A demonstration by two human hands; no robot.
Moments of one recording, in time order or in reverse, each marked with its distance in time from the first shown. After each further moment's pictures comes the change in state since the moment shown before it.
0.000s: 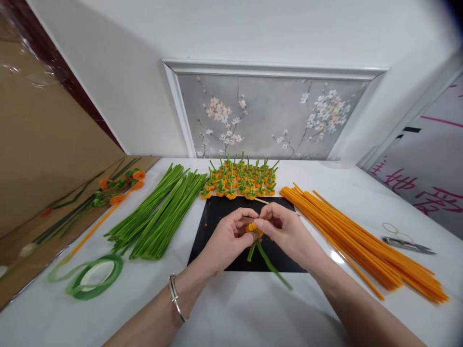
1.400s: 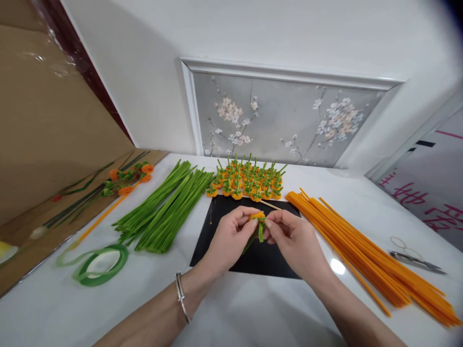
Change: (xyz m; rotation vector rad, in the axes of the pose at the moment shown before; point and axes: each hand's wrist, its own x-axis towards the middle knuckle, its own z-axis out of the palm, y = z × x) left_hand -0.003 0.001 0.002 0.065 0.167 0.081; right_hand -0.009 -0.001 0.011 0.068 0.073 0.059
